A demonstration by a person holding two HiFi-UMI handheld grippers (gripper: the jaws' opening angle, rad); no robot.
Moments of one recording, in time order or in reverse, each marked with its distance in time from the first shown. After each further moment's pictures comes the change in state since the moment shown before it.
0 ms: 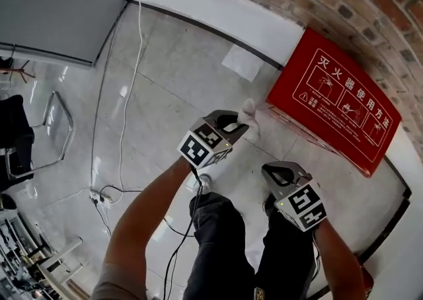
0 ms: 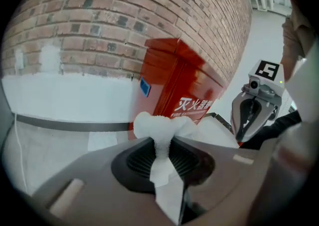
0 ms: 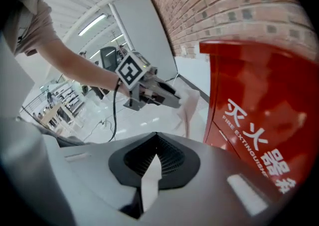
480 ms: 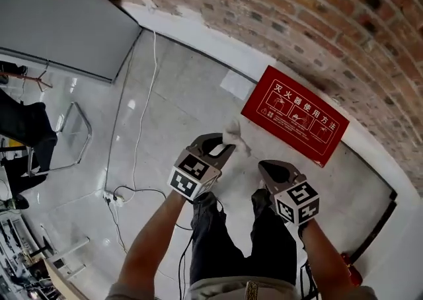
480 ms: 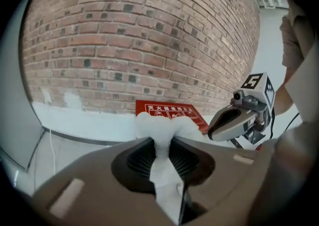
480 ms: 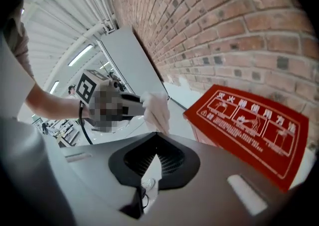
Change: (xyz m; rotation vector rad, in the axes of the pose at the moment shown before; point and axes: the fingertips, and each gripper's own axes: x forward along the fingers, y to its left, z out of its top) left arm -0.144 -0.113 0.153 -0.057 -0.048 0.184; right arm -0.166 0.018 0.109 0.224 -0.216 -0.030
